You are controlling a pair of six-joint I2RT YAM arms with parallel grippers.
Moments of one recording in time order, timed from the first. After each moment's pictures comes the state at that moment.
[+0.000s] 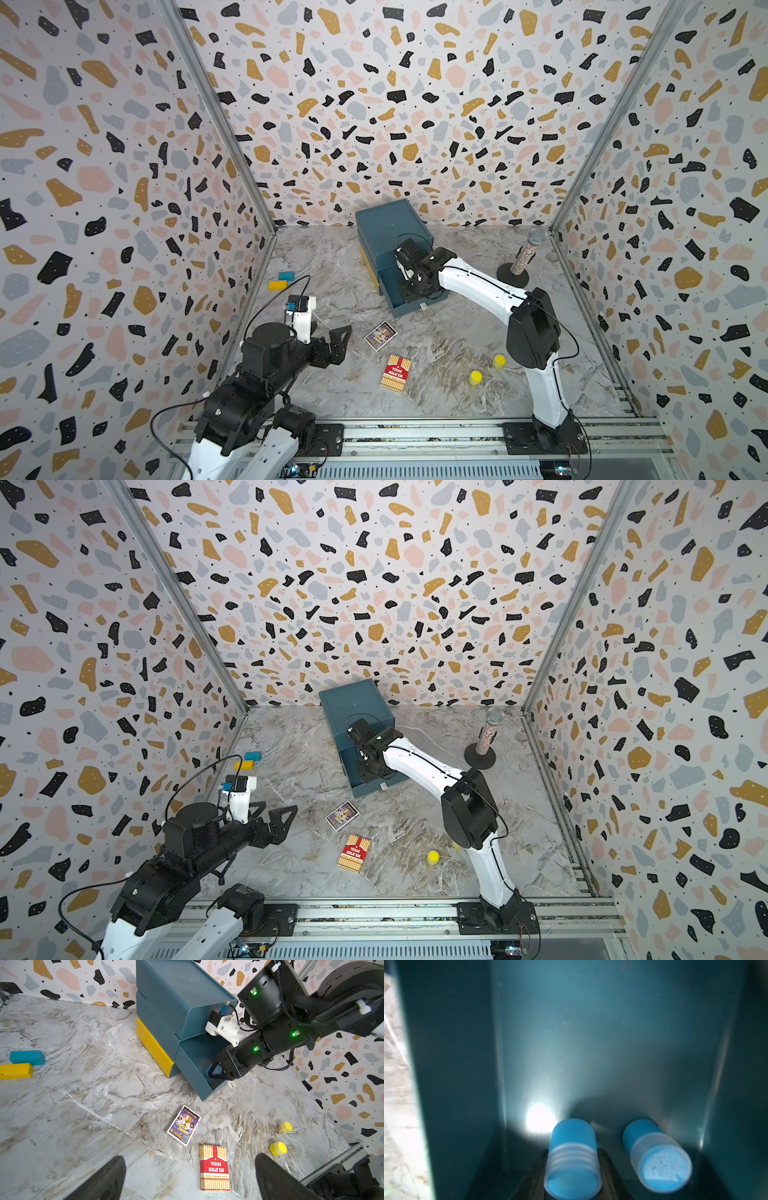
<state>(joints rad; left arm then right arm) -0.37 0.45 0.85 -0.88 0.12 -0.30 0.80 2.11 1.90 -0.98 0.04 0.33</state>
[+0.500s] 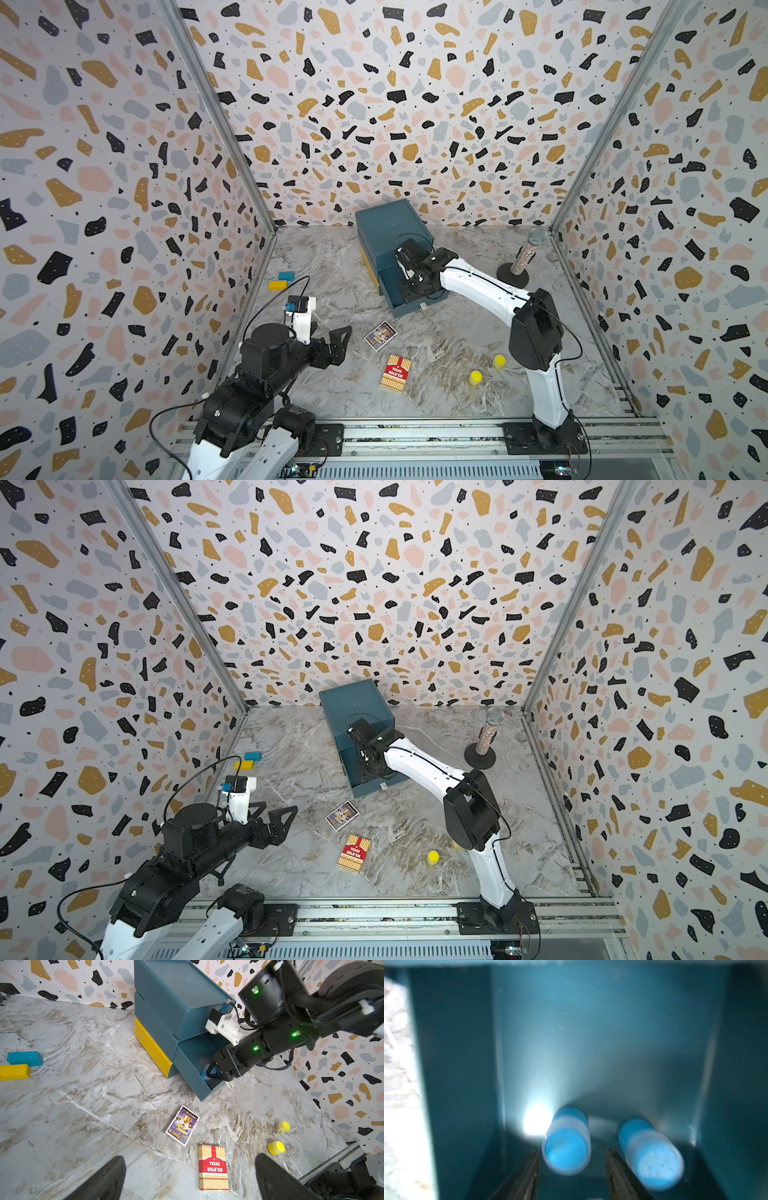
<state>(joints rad) -0.37 0.45 0.85 -0.87 0.13 -0.30 0.80 2.02 1.84 -0.95 0.07 0.34</state>
